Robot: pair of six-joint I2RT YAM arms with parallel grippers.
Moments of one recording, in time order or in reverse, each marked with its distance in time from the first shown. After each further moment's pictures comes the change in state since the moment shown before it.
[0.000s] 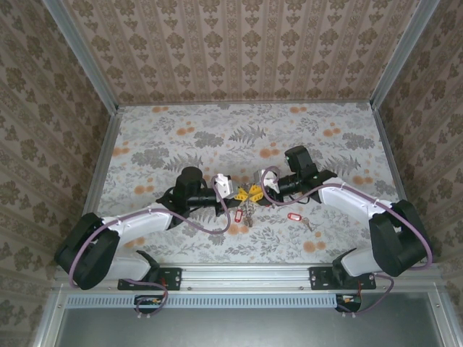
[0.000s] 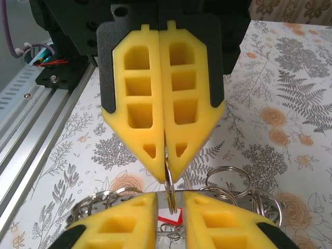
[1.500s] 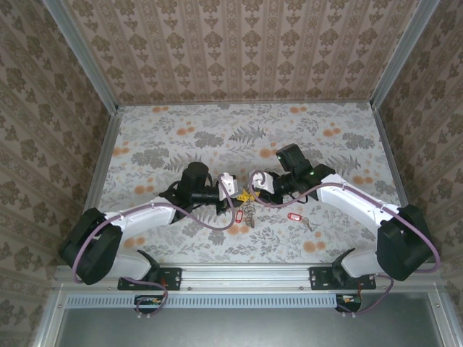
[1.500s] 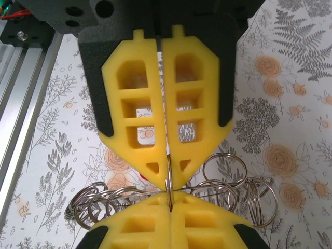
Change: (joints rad) left arm -0.002 0.046 0.086 -0.178 0.003 0.094; right arm 0.102 -0.031 0.144 -0.296 0.300 0.008
